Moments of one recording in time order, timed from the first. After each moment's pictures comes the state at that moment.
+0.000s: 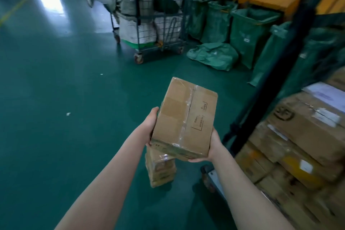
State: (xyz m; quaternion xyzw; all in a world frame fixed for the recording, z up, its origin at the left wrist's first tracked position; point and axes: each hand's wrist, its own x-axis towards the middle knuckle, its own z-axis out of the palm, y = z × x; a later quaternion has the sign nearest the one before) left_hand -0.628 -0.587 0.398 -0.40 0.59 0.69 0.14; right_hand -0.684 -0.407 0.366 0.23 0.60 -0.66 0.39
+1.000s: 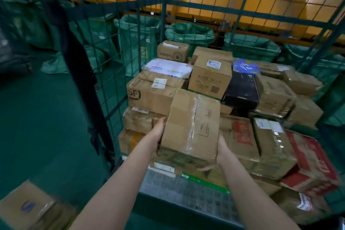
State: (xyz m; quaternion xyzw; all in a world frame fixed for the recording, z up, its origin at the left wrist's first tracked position) left_hand -0.690 -0.147 0.393 -0.11 0.63 0.65 0.40; right_hand -0.588 0.014 0.392 0.49 0.45 -0.74 0.08
